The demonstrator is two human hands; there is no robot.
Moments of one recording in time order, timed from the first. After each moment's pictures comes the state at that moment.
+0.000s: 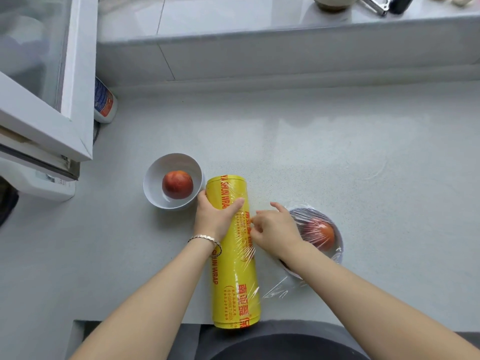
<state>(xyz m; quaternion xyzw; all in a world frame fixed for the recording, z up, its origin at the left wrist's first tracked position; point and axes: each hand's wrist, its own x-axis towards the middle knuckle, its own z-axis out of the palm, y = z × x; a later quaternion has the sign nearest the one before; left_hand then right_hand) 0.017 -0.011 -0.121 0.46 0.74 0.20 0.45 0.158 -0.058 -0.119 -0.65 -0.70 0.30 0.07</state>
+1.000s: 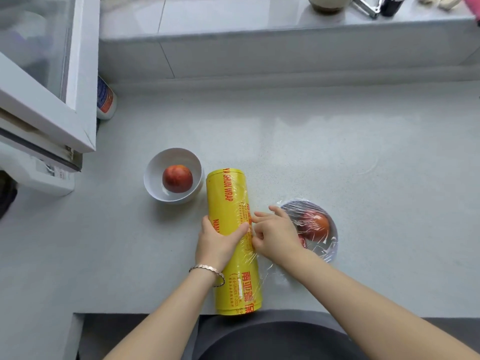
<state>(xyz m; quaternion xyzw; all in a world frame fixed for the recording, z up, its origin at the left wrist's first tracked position) 0.011 -0.073 -0.113 0.45 0.75 0.13 0.47 0.152 -0.089 -0.117 -0.64 -0.71 0.28 0.11</state>
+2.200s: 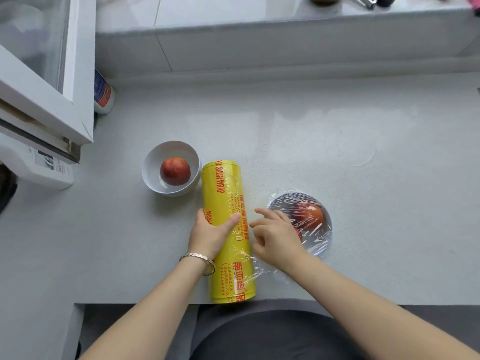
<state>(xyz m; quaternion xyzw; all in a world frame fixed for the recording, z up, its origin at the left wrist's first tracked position) 0.003 -0.073 -0.107 0.44 0.73 0.15 0.49 0.154 -0.115 -0.112 -0.61 -0.73 0.24 0.17</state>
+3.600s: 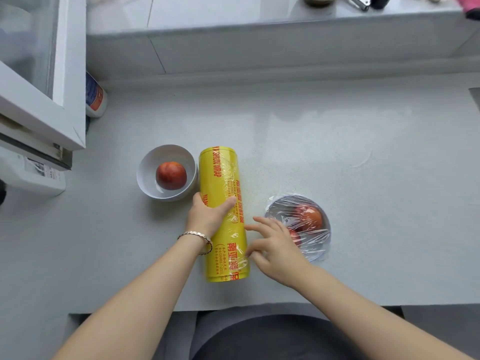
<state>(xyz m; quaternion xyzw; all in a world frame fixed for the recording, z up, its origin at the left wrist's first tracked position) 0.008 -0.028 -0.112 0.46 0.73 0.15 0.47 0.155 -0.129 -0.107 -0.60 -0.71 0.35 0.16</state>
